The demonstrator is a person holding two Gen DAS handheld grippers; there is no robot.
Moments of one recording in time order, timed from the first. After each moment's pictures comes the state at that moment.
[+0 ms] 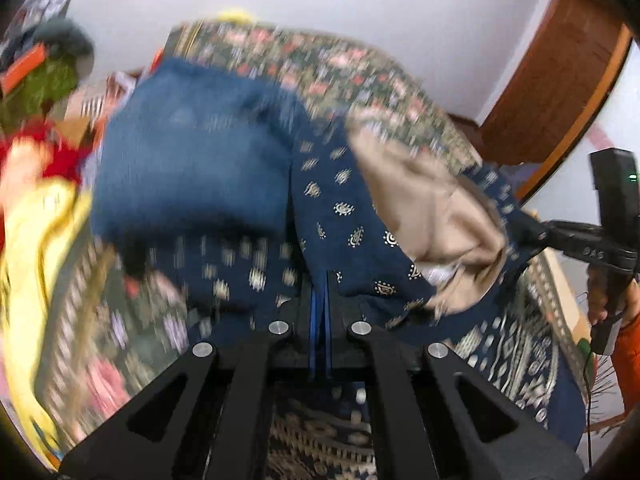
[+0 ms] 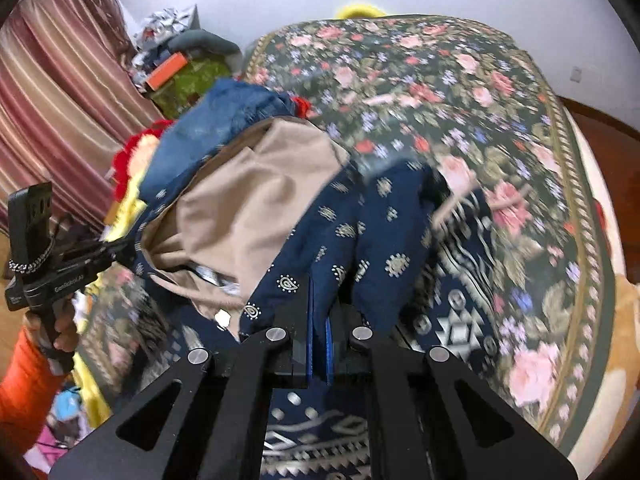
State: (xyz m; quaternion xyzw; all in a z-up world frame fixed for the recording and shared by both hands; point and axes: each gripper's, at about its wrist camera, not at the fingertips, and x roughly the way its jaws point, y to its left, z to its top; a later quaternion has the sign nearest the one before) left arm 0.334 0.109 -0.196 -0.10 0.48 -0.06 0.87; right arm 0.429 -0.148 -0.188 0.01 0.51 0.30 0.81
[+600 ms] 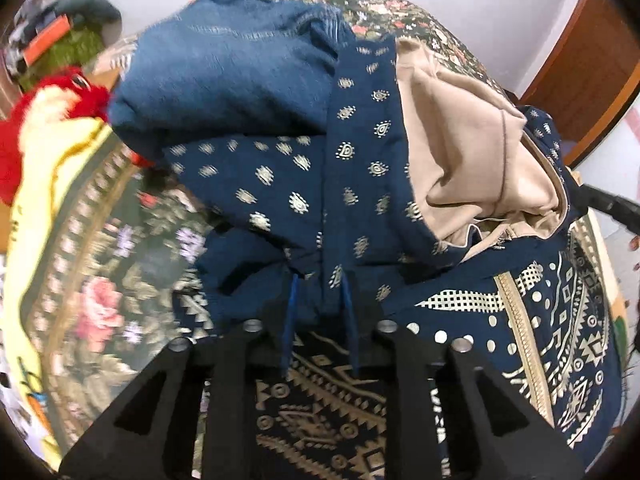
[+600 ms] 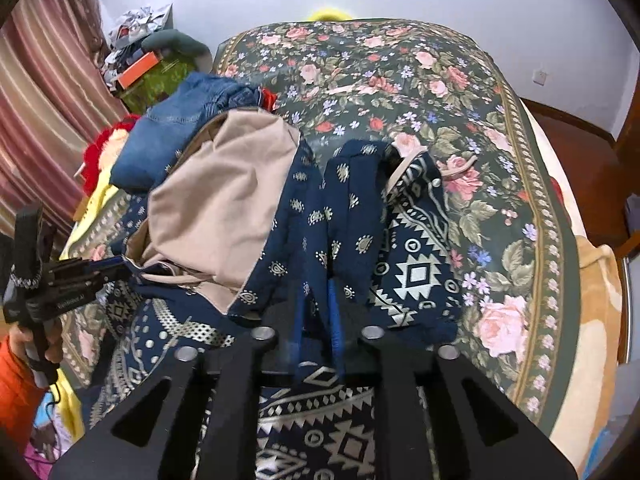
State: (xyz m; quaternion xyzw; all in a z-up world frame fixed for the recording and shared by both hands) left arm 0.301 0.107 -0.231 -0.06 0.52 0.00 0.85; right arm 0.398 -0.171 -0.182 0.00 0.50 0.24 0.83
